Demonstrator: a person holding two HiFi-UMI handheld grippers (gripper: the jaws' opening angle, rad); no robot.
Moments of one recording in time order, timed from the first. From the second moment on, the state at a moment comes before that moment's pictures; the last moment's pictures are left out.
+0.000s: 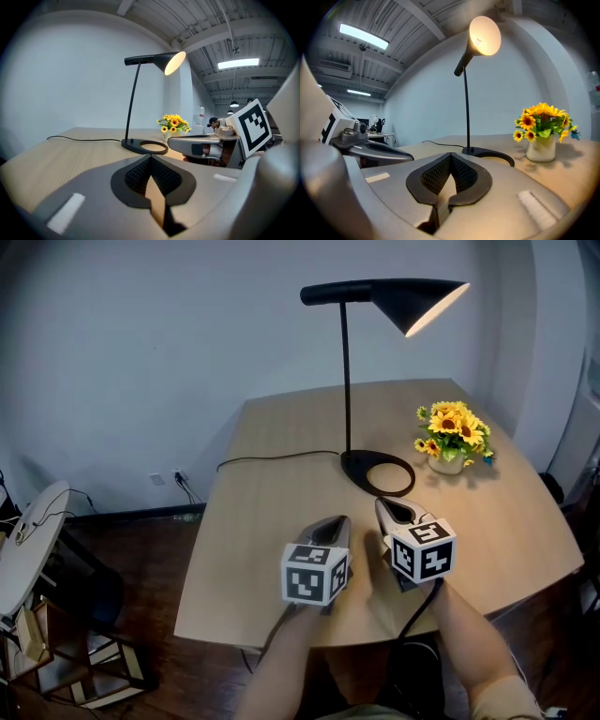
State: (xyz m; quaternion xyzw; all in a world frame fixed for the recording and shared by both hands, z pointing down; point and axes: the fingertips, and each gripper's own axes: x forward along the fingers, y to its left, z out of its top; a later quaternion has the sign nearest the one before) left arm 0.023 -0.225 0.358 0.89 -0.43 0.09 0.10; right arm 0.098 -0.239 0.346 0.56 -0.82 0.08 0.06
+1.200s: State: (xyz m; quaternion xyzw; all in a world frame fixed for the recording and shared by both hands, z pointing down) left arm 0.025 -0.090 0.372 0.89 -0.41 0.20 -0.02; right arm 0.067 -0.083 0.350 0.50 -0.86 0.07 0.08
